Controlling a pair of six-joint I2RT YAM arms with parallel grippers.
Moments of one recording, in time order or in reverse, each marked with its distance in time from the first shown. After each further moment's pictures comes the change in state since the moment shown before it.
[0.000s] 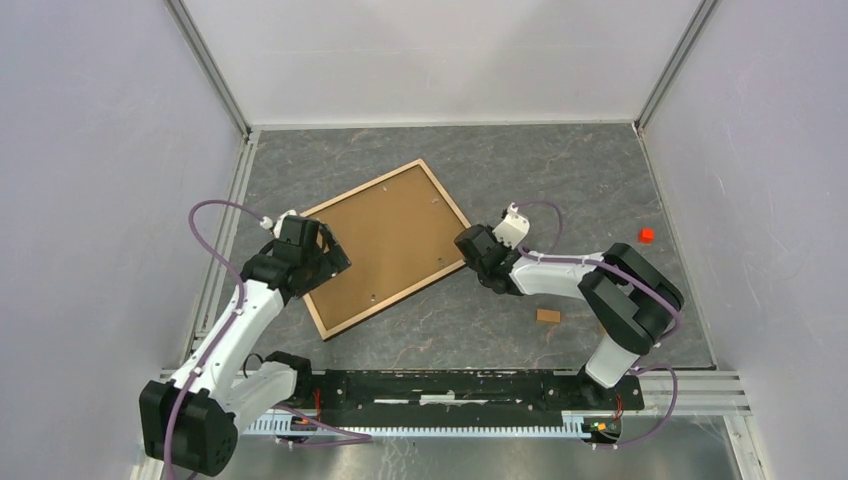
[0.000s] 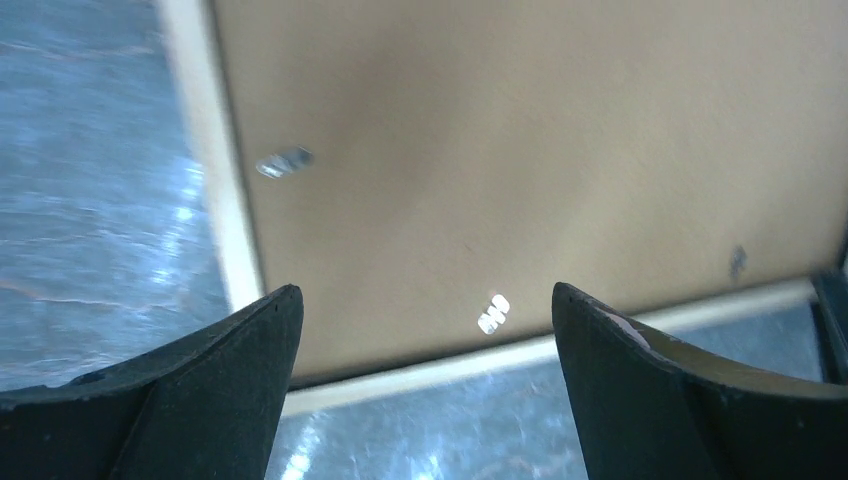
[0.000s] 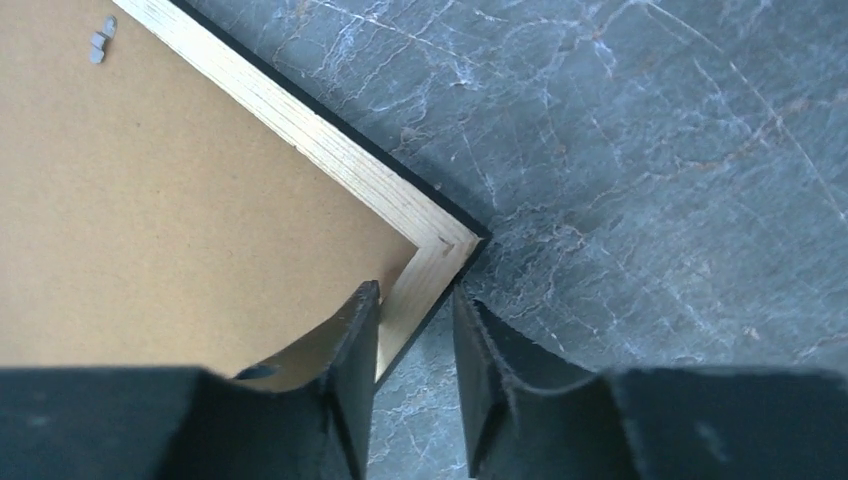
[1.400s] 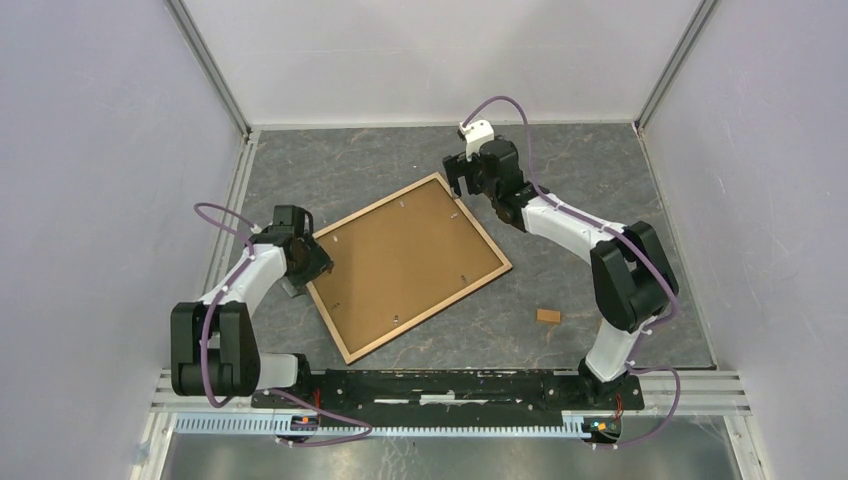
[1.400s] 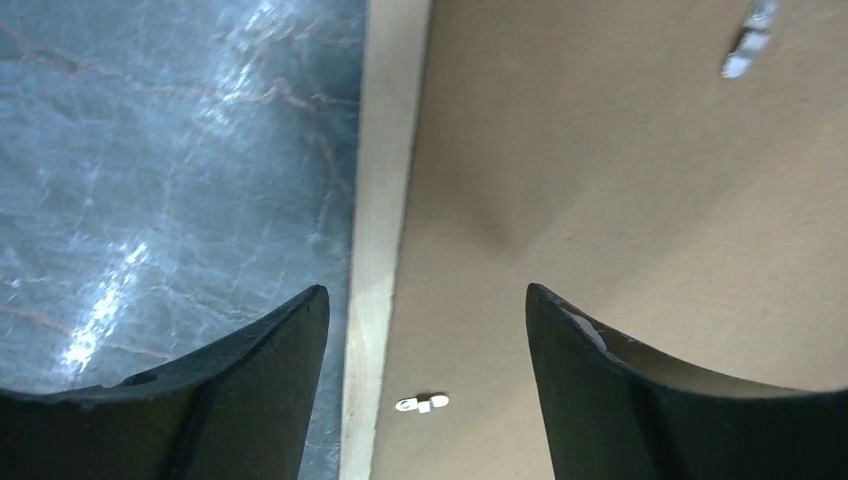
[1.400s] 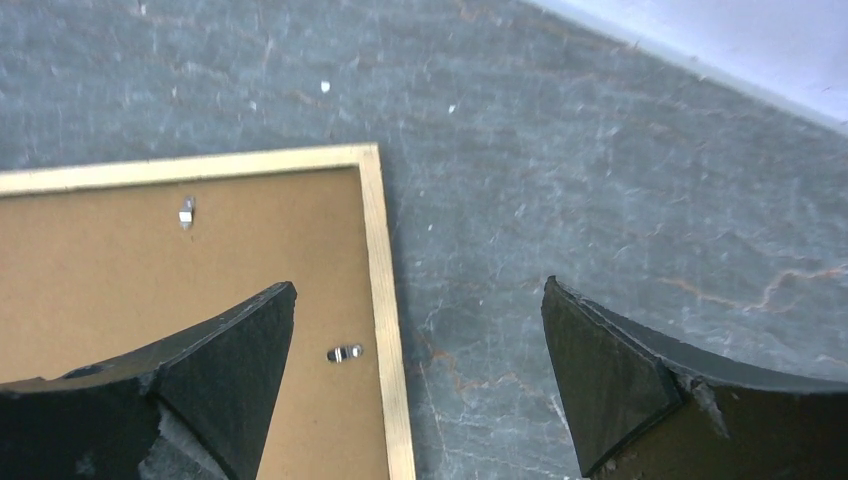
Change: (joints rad) left arm 0.255 0.374 0.023 0.097 0.019 0.037; right arm -0.246 0.080 0.449 0.180 -0.484 -1.168
